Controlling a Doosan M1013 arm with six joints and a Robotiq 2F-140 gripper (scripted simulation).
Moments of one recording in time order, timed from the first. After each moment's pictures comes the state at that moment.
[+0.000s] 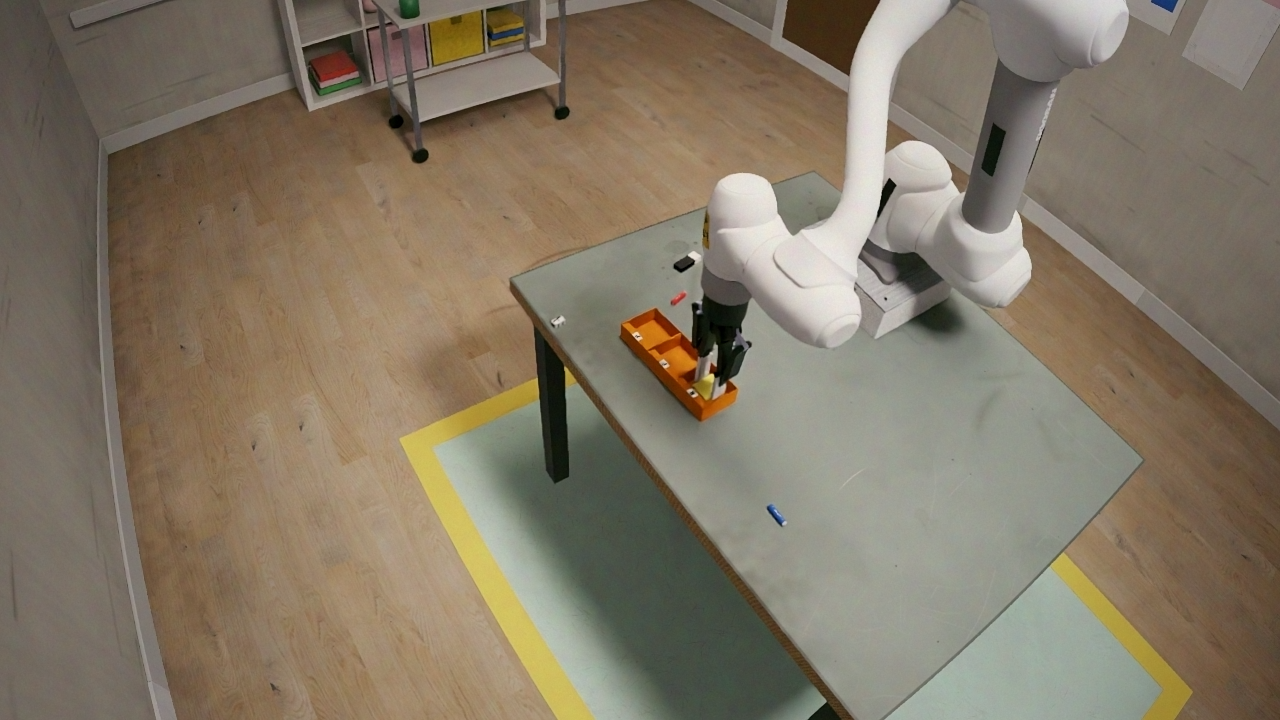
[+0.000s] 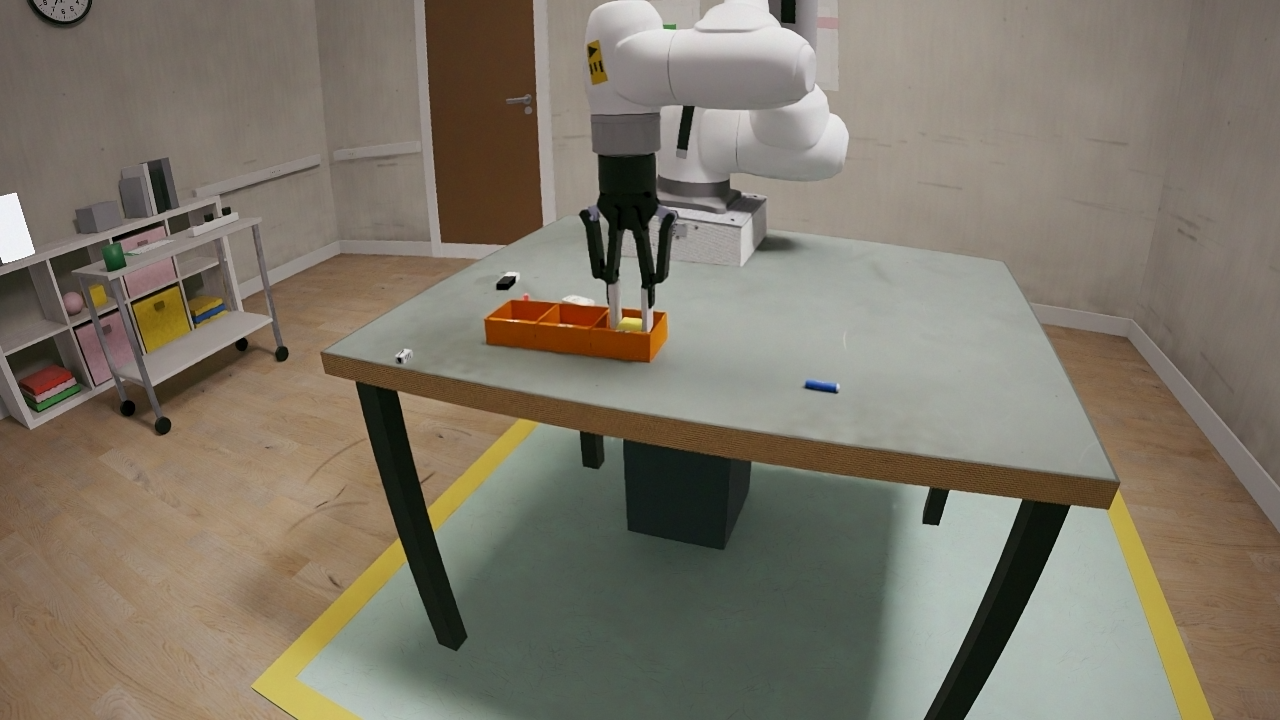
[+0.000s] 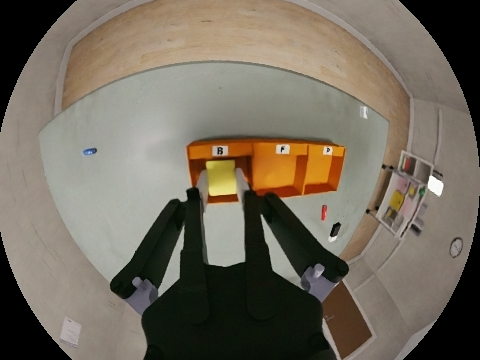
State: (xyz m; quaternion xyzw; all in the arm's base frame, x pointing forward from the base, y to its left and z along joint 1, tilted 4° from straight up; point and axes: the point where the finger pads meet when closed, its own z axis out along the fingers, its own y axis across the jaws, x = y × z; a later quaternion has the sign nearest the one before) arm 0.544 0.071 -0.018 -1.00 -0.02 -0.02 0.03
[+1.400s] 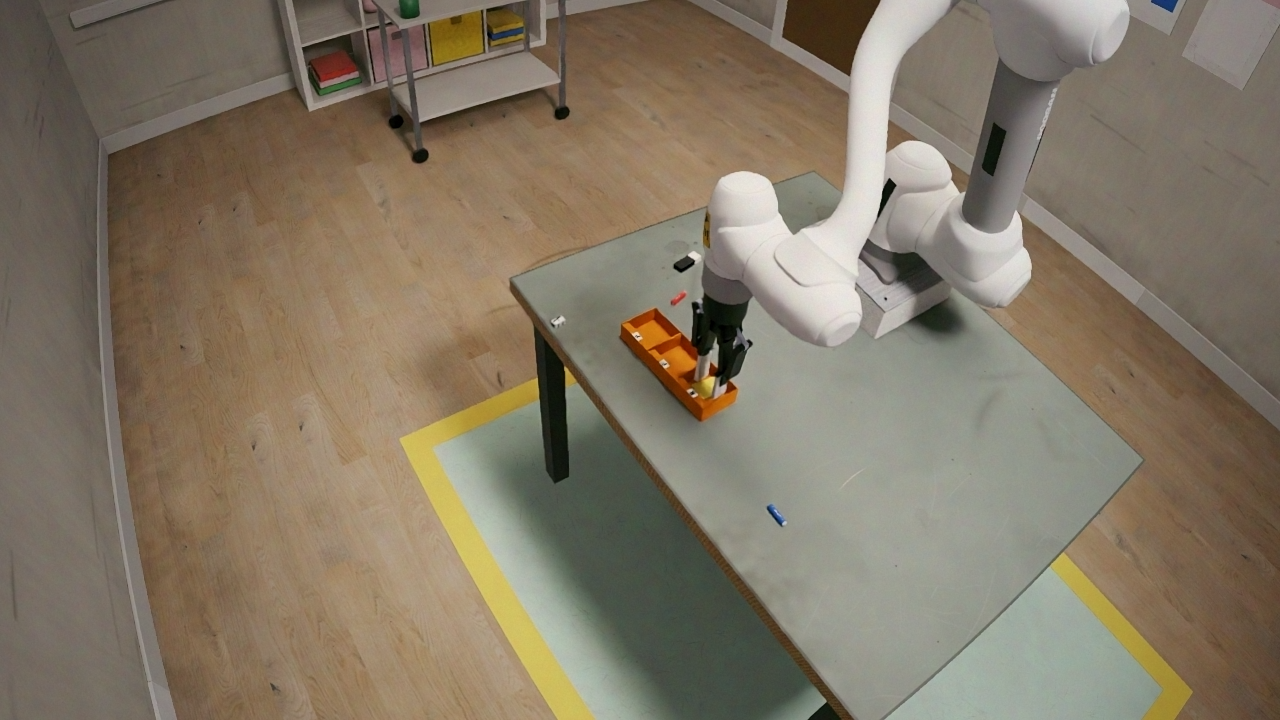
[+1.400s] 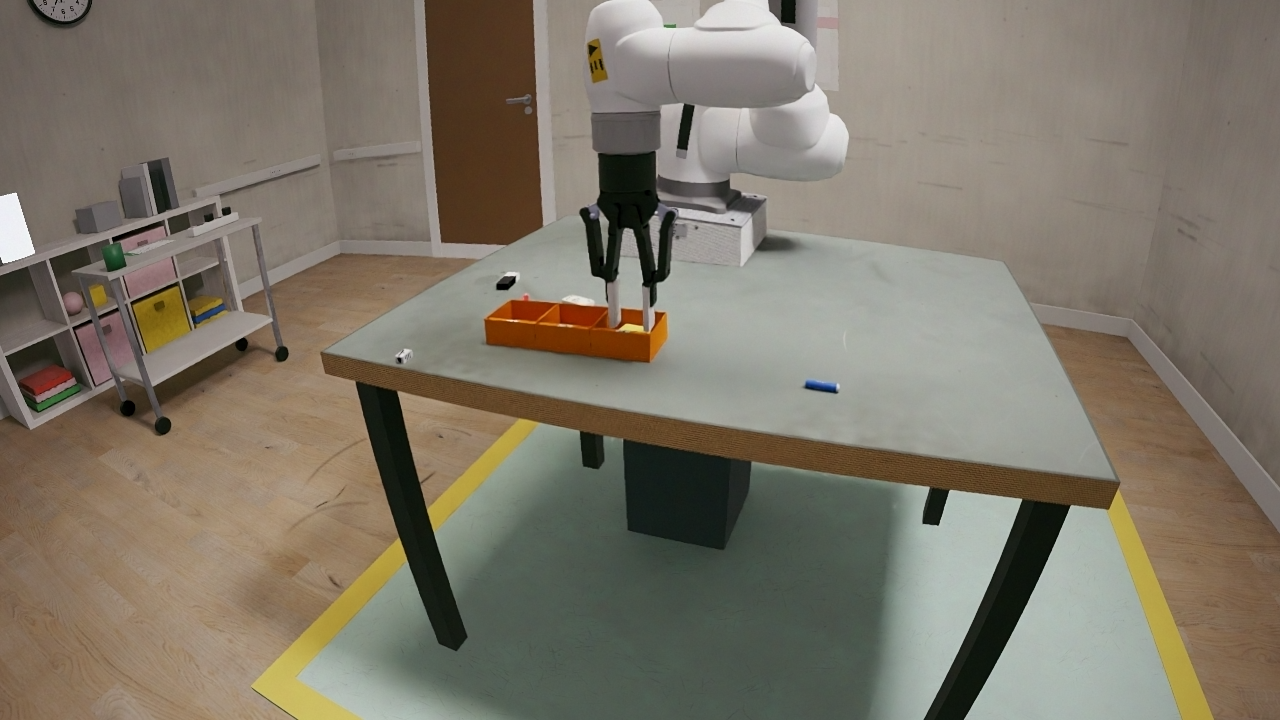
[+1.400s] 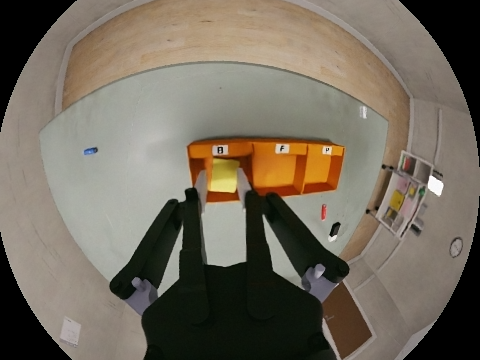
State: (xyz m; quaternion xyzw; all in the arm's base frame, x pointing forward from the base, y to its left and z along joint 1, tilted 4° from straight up) arm 0.544 0.071 -0.016 -1.00 -0.02 -0.02 0.03
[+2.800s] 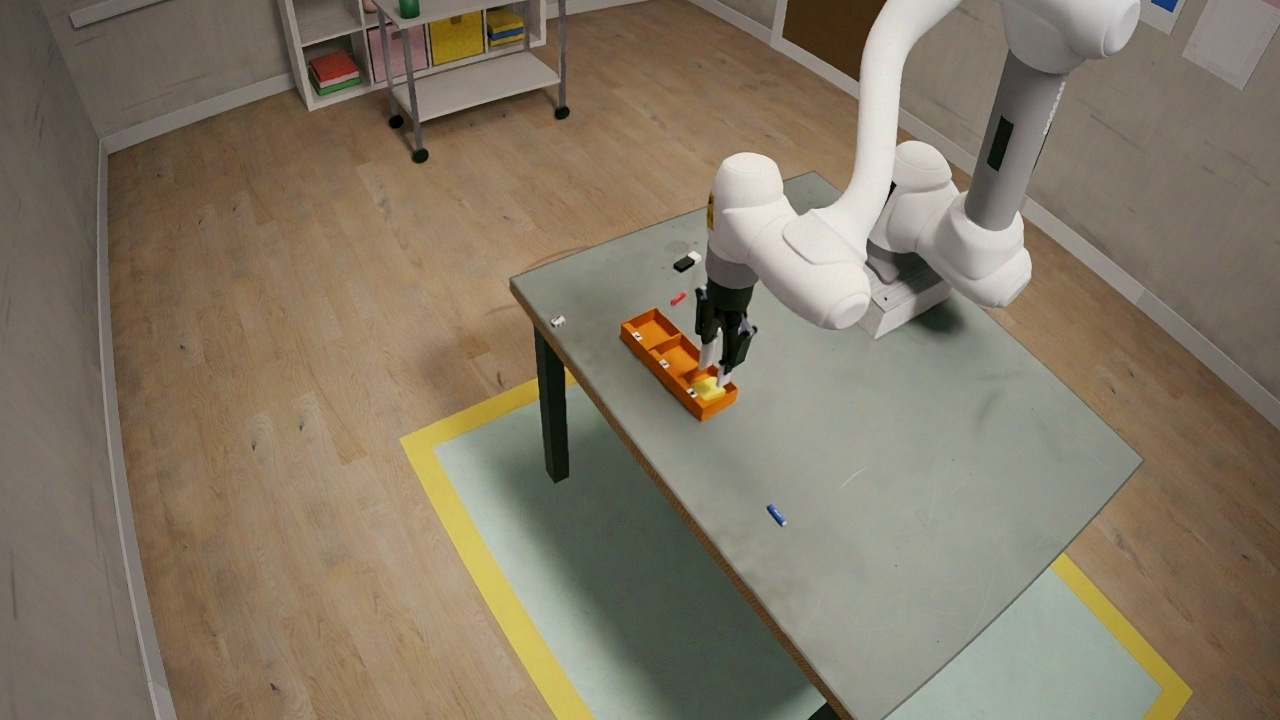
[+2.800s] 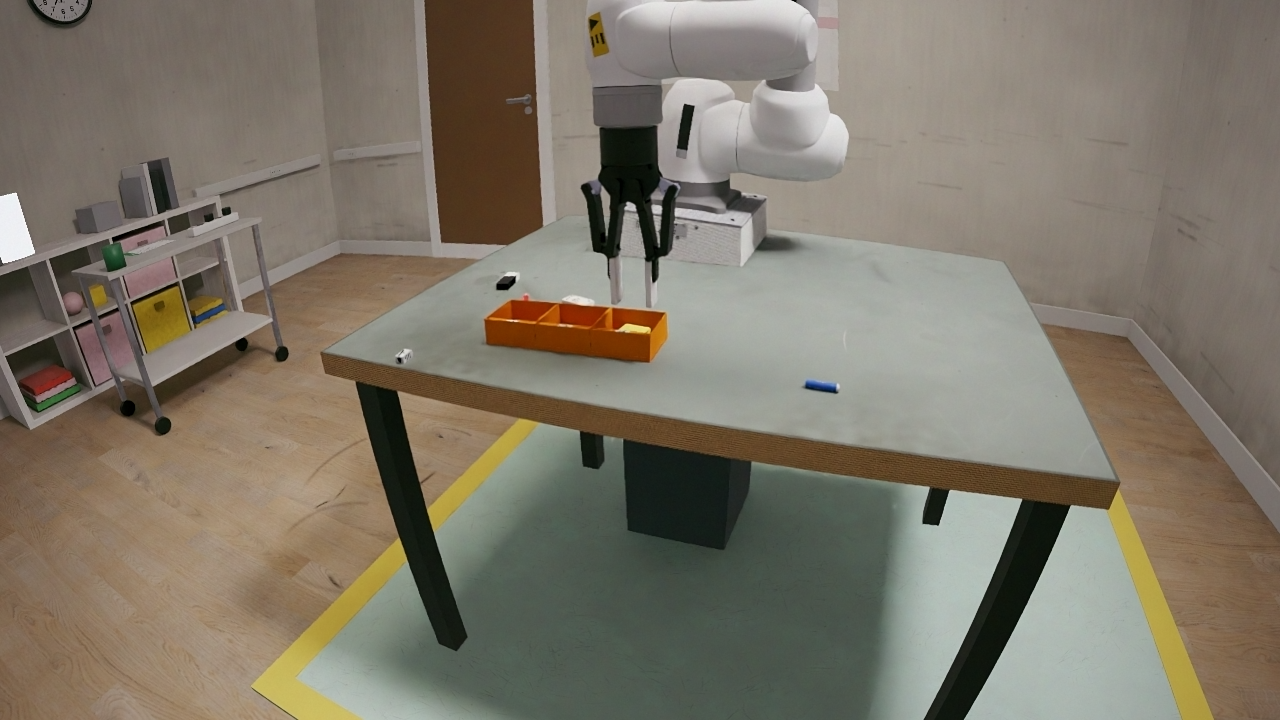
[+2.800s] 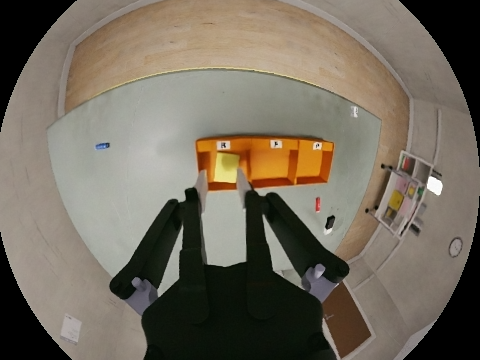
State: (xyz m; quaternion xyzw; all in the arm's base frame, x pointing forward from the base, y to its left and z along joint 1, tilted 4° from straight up) arm 0.542 0.073 0.019 -1.00 -0.02 -0.02 0.03
